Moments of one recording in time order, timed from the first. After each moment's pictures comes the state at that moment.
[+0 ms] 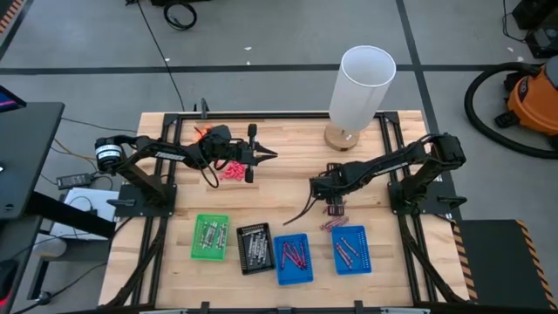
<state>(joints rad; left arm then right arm) 0.38 1.52 0.62 0.85 0.39 0.64 0.06 1.62 0.91 -0.73 0.20 0.09</state>
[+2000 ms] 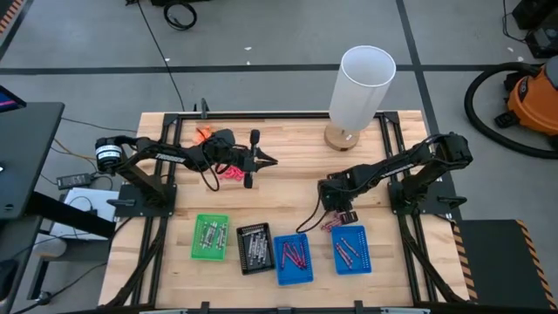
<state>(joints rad) 0.34 1.52 0.62 0.76 0.38 0.75 0.05 1.58 0.74 -0.59 0.01 -0.16</state>
